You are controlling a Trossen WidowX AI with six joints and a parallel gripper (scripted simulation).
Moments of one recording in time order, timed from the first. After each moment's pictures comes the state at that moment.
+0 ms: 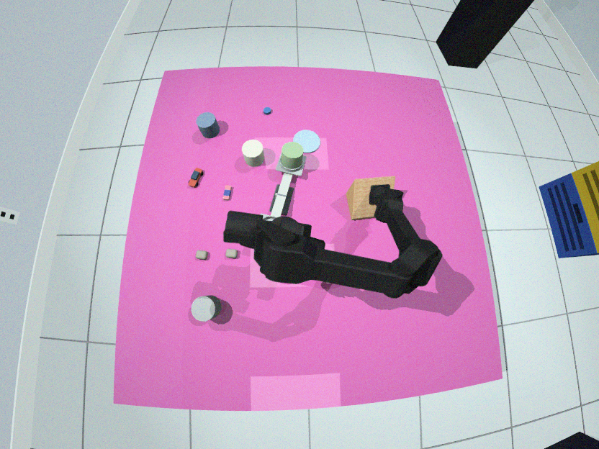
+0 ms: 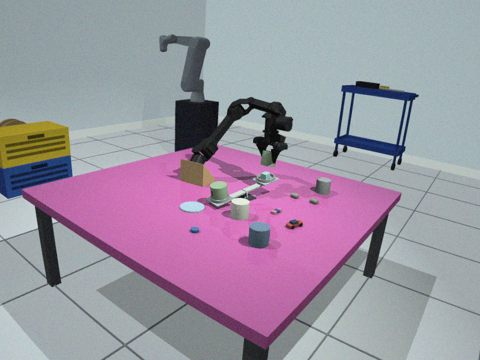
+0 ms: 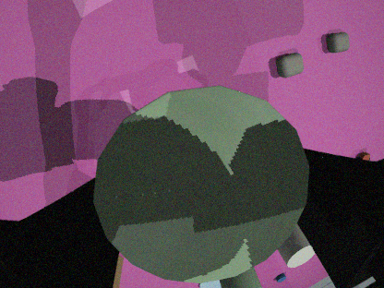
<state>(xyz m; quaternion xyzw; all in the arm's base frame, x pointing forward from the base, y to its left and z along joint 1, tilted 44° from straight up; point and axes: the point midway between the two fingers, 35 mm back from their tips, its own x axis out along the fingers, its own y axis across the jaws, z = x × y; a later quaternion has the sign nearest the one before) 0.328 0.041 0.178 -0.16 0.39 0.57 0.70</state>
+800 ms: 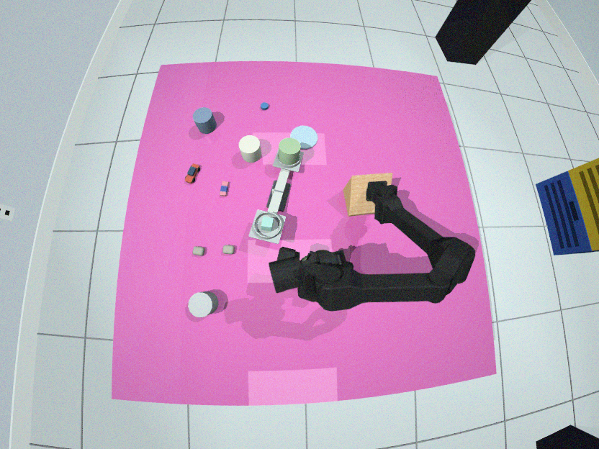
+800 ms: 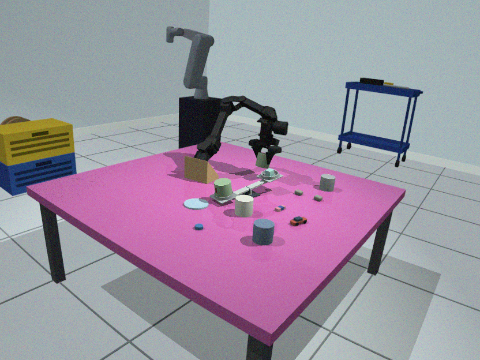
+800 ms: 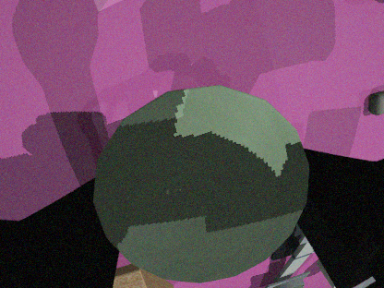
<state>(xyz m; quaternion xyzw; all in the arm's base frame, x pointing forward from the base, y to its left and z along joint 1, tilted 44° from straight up) 0.245 0.129 0.185 -0.17 0.38 0.60 0.69</state>
